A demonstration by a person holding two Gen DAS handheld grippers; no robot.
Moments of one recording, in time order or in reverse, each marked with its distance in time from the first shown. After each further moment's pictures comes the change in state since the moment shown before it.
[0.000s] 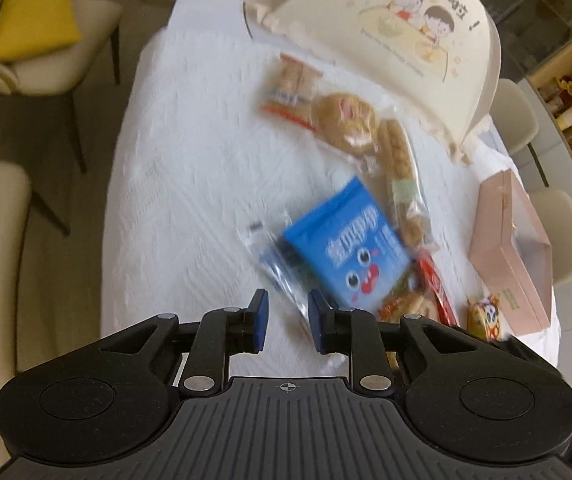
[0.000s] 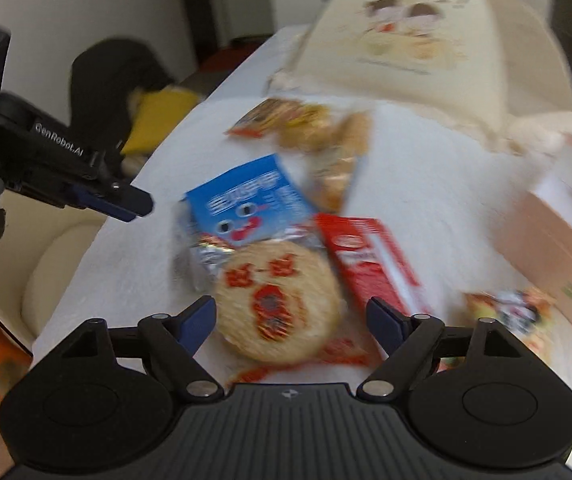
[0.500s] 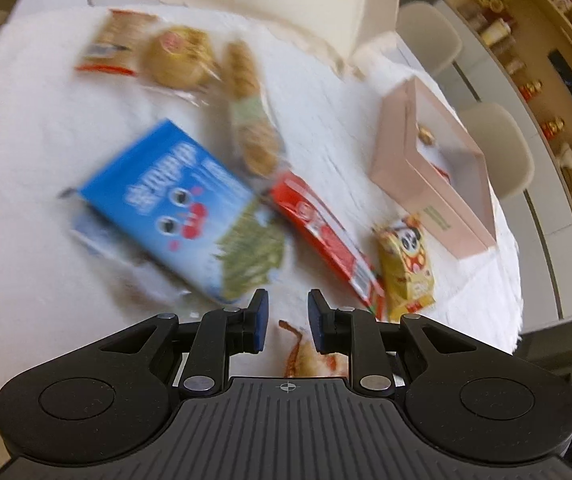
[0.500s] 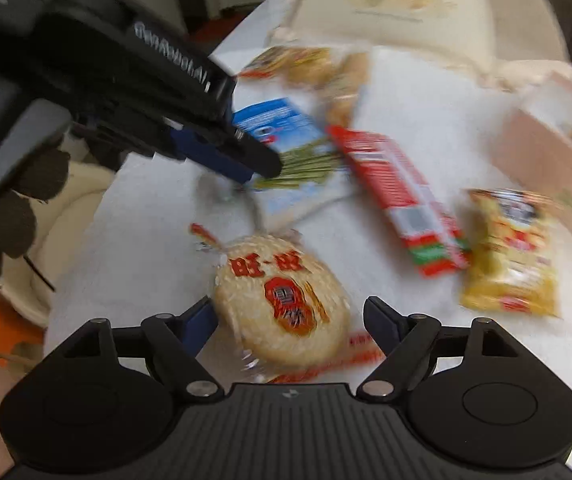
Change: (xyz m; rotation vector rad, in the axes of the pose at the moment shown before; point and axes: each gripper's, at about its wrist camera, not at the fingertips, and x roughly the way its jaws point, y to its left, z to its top) left arm 0.041 -0.093 -0.026 0.209 0.142 -0.152; right arm -0.057 -0.005 -0.057 0.106 0.041 -0.049
